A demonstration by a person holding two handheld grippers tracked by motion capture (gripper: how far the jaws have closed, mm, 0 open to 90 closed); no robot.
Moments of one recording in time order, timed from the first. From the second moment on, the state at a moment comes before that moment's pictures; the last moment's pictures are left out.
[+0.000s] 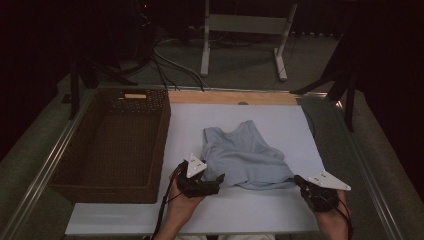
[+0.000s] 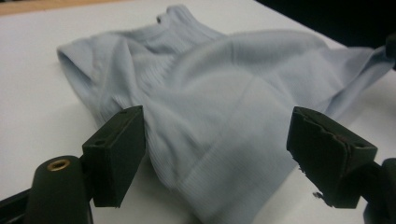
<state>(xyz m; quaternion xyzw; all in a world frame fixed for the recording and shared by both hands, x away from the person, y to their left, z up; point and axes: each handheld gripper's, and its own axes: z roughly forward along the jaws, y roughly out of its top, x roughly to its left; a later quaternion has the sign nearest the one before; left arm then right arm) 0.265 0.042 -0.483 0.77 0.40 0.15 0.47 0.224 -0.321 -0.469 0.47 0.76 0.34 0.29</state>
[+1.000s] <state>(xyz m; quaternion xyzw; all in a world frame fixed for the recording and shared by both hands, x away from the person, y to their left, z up) 0.263 0.038 -0.508 0.79 0.41 0.09 0.44 0.222 -0.324 -0.465 0.48 0.75 0.35 0.29</state>
